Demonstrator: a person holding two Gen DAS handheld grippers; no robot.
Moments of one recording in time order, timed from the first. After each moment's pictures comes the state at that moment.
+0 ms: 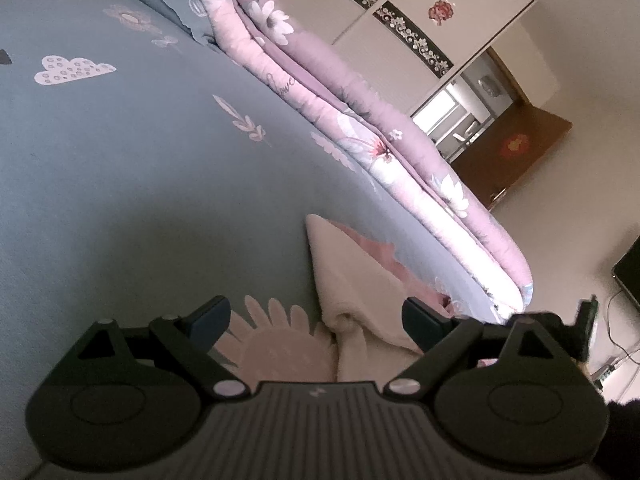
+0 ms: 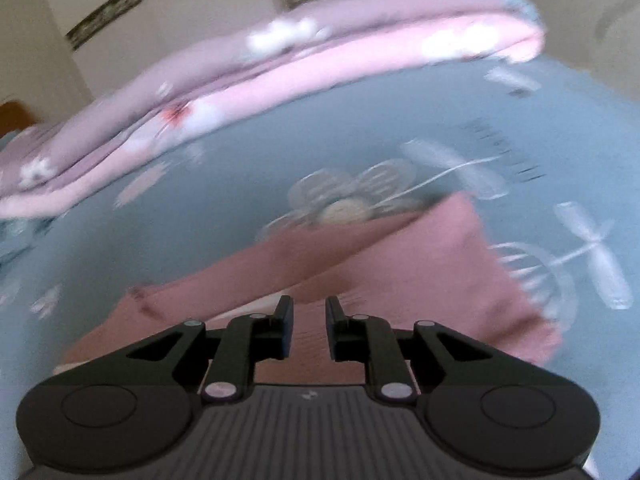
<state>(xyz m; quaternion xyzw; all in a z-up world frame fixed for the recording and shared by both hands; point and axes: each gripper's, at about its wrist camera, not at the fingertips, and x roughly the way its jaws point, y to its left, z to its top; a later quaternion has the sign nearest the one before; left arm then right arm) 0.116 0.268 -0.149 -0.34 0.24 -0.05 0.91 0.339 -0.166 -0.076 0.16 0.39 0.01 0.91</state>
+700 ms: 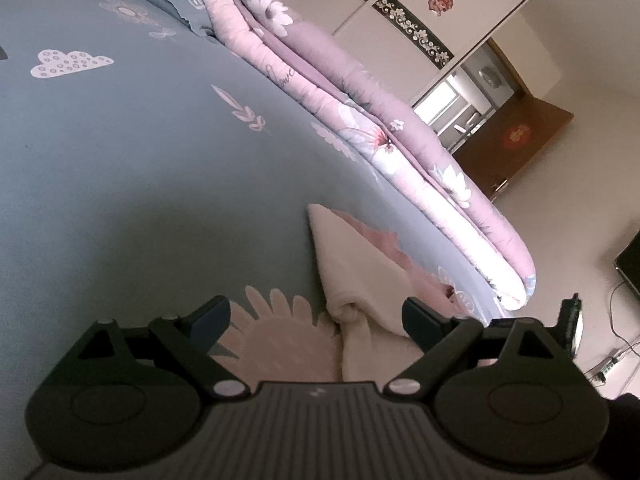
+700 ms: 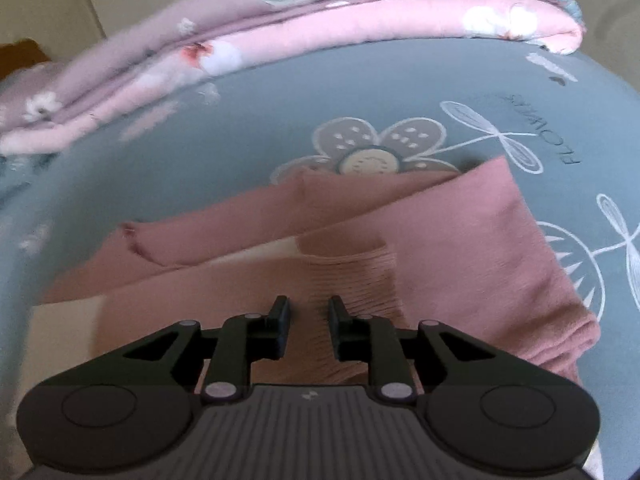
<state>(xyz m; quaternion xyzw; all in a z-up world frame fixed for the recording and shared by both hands) 0.118 0.268 -0.153 -0.34 0.25 -0.05 0.90 0.348 -0.161 -0.107 0.10 0.42 -0.01 0.90</state>
